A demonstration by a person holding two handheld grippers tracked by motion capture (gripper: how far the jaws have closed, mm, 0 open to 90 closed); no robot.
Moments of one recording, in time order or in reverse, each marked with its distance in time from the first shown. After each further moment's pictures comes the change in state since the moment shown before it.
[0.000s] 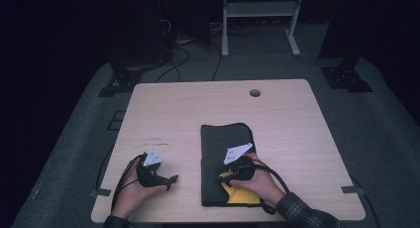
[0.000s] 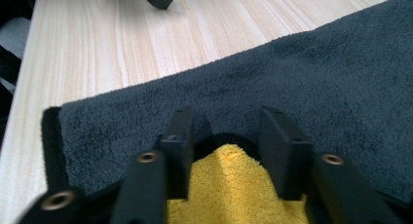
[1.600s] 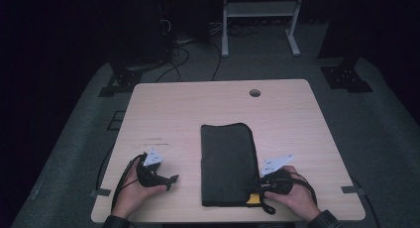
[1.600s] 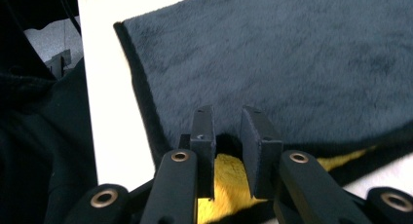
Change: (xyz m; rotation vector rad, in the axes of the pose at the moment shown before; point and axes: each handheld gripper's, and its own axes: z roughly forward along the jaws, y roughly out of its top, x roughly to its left) left arm 0.000 0.000 0.000 0.001 0.001 -0.001; right arm 0.019 -0.061 -0.085 0.008 -0.013 0.122
